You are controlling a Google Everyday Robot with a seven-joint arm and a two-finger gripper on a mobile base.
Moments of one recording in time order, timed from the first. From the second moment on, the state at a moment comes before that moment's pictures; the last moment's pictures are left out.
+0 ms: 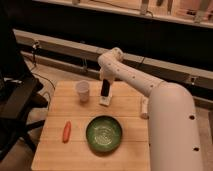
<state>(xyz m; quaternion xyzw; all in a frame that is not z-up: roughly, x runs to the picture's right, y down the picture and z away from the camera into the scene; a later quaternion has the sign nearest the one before) 0.025 -0.052 0.933 -0.12 -0.13 -0.52 0.83</state>
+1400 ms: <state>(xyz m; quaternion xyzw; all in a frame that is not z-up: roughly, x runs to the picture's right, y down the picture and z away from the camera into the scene) 0.020 -0.022 0.939 -0.15 -0.19 -0.48 0.84</state>
